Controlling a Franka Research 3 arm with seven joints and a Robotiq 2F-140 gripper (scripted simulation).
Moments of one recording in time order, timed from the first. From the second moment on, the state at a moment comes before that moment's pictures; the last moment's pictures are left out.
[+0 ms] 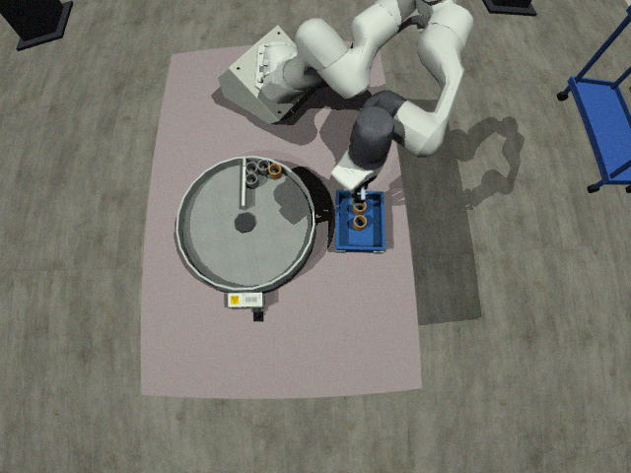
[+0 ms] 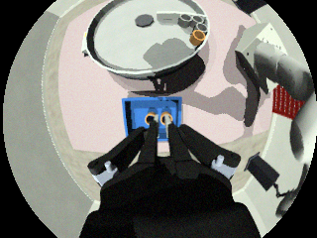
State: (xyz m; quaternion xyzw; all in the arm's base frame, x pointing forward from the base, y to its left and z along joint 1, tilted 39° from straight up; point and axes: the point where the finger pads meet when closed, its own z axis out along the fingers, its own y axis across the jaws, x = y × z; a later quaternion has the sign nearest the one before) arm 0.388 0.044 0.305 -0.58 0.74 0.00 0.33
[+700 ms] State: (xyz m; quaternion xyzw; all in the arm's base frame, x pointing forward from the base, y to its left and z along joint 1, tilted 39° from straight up) arm 0.307 -0.099 0.183 -0.53 0.78 0.03 0.33
